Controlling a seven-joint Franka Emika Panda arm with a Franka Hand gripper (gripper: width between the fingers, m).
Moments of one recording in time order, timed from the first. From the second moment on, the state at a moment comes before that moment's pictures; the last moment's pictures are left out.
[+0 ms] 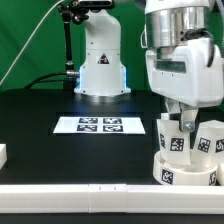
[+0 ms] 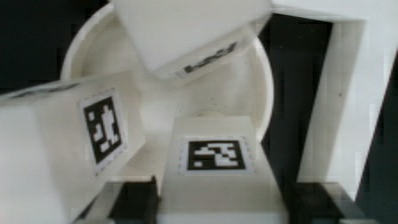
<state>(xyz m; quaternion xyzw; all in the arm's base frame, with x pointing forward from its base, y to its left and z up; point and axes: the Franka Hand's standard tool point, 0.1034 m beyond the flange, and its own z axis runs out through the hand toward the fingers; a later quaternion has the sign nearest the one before) 0.604 0.082 0.088 -0.70 0.71 -0.01 0.08</state>
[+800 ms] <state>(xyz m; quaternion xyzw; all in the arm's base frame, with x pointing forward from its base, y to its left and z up) 0.608 0.088 0.102 -0.69 0.72 0.02 0.09</state>
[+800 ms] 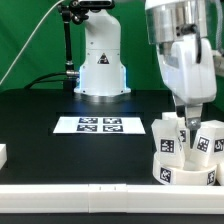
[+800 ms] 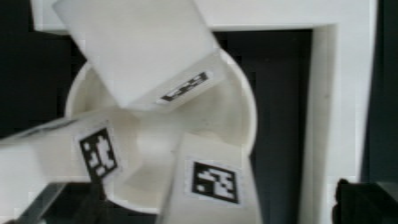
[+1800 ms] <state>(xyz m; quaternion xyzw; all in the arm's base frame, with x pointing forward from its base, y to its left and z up) 0.617 0.087 0.110 -0.96 0.27 -0.04 0.05</state>
